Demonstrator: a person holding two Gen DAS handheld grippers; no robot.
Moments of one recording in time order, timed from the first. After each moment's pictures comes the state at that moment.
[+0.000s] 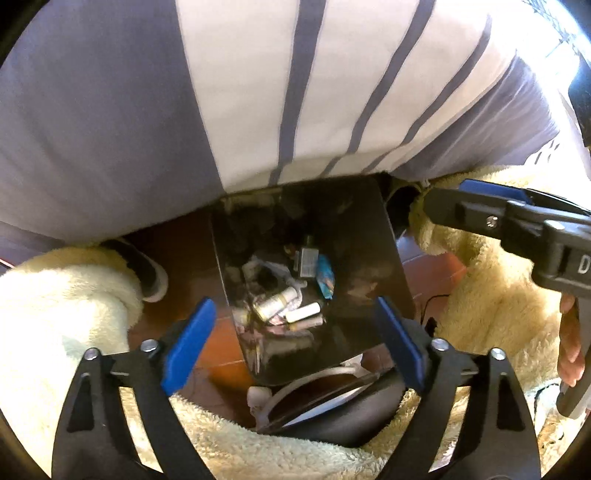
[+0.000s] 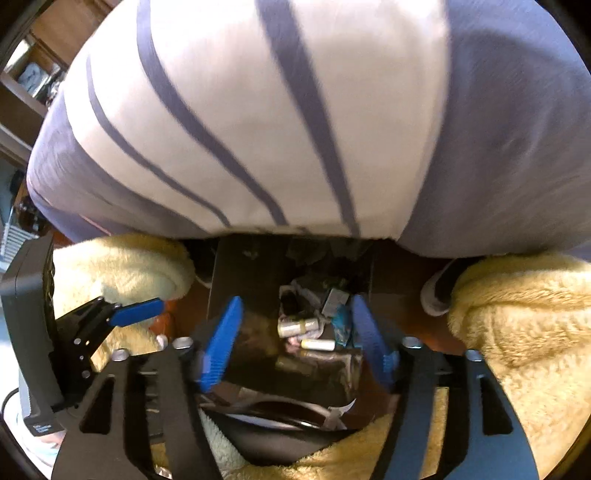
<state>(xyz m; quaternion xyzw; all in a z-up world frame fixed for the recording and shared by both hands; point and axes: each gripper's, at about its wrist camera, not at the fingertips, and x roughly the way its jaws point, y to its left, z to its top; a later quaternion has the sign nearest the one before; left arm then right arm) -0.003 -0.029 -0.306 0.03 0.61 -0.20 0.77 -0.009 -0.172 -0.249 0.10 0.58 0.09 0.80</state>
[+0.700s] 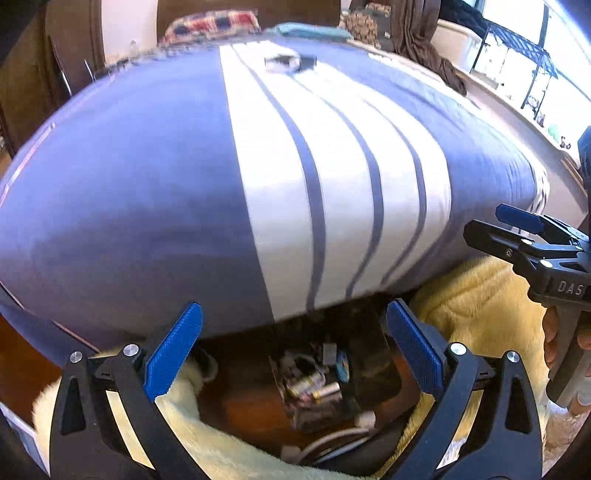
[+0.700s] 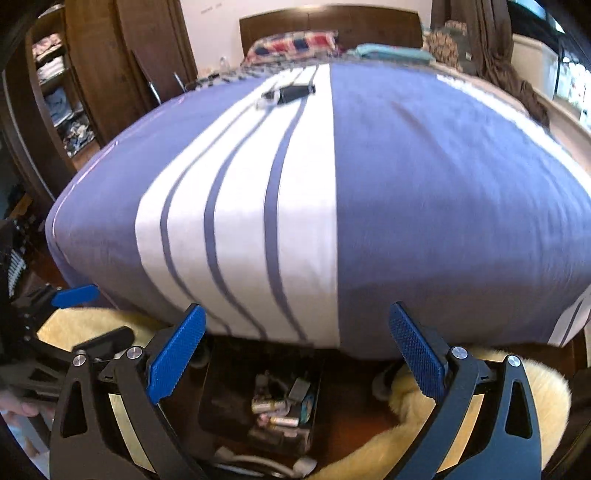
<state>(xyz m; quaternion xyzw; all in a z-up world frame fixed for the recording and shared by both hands) 0.014 -0.010 -0.157 0.04 0.45 -0.18 0.87 -0.014 -0.201 -0.126 0.05 0.42 0.06 0.91</state>
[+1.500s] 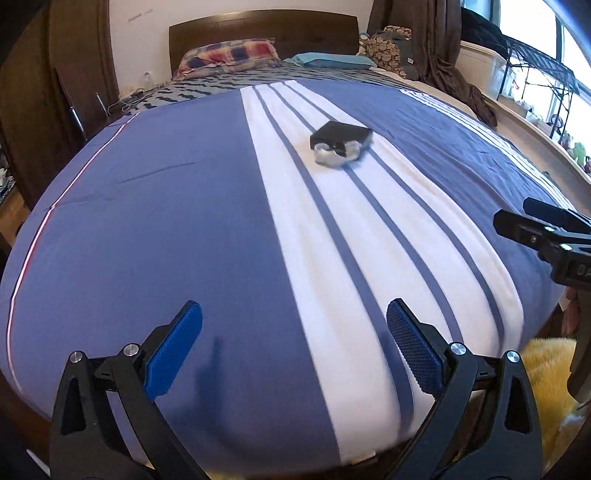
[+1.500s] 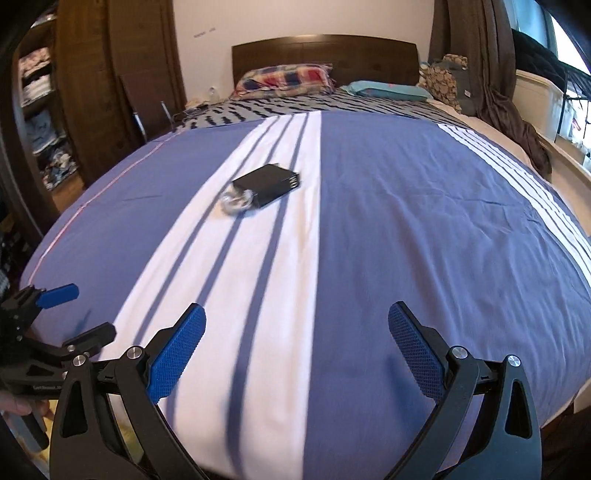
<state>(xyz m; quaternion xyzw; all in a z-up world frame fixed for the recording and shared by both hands) 0.170 -0.010 -0.116 0.06 0.41 -0.14 0.90 0.136 -0.216 -0.079 0.03 0.38 0.03 0.92</state>
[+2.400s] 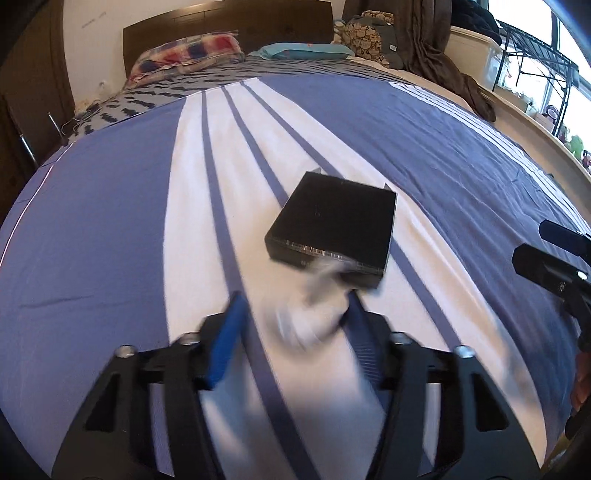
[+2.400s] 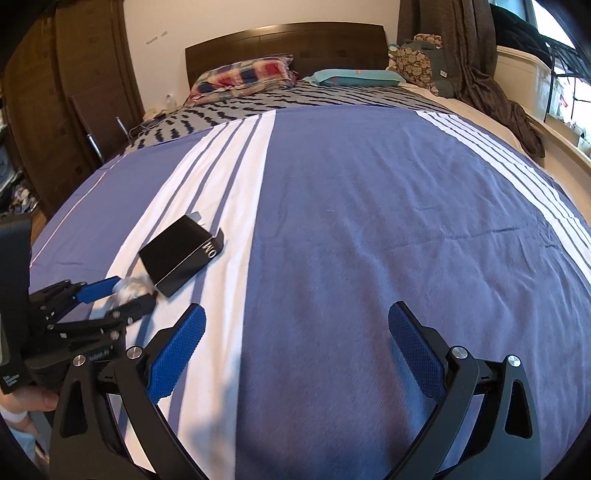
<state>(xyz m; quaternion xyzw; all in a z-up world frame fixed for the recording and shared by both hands) 0.348 -0.090 -0.139 0.08 0.42 -0.19 0.88 0.253 -0.261 -0.088 0.07 0.39 -0.02 0.92</state>
